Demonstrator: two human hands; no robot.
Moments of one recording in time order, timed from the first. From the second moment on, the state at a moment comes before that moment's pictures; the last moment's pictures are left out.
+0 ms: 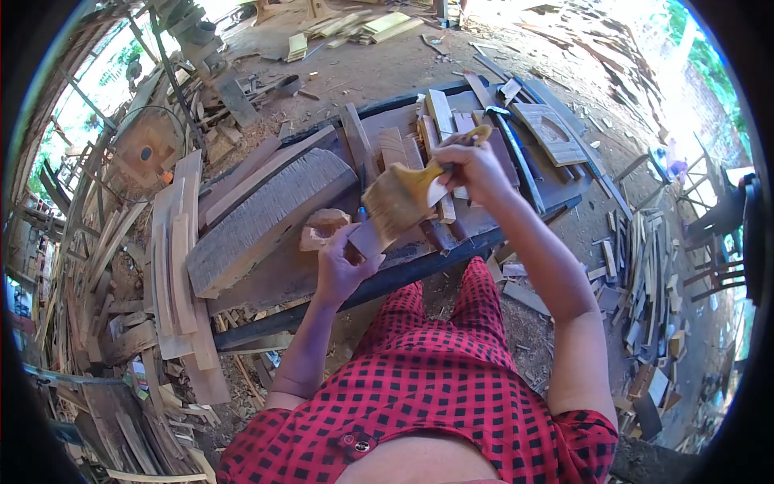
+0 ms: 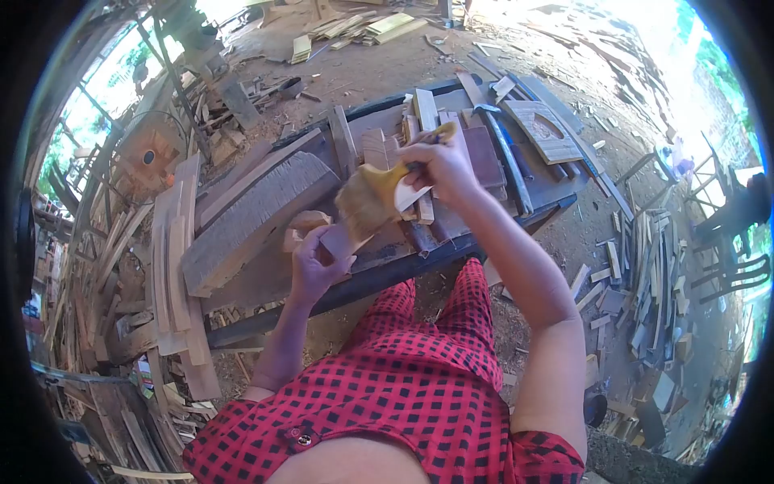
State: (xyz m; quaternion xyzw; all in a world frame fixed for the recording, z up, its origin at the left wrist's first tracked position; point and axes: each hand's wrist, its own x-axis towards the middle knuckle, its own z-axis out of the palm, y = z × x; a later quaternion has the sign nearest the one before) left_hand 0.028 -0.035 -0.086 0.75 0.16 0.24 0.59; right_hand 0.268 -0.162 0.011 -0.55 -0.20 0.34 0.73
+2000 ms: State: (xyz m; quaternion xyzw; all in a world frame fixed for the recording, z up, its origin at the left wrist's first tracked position) left_hand 0.028 -0.026 -0.101 0.38 0.20 0.03 0.90; right_hand 0.180 -0.178 0.030 -0.63 -0.63 -0.05 0.46
